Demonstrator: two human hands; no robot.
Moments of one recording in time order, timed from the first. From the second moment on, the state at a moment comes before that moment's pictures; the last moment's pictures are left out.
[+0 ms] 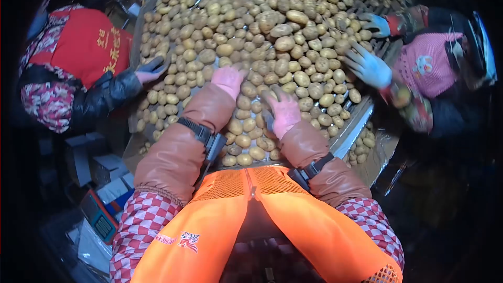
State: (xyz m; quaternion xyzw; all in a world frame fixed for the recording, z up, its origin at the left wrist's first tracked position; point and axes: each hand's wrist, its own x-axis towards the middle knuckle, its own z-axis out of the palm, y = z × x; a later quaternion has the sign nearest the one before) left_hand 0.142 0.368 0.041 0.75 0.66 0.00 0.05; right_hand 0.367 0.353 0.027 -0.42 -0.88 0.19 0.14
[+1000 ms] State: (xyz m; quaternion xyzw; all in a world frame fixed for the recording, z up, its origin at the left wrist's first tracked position) left_hand 0.241 0.354 0.102 0.30 0.53 0.19 0.77; right_hand 0.433 0.485 0.030 -0.62 -0.74 0.17 0.19
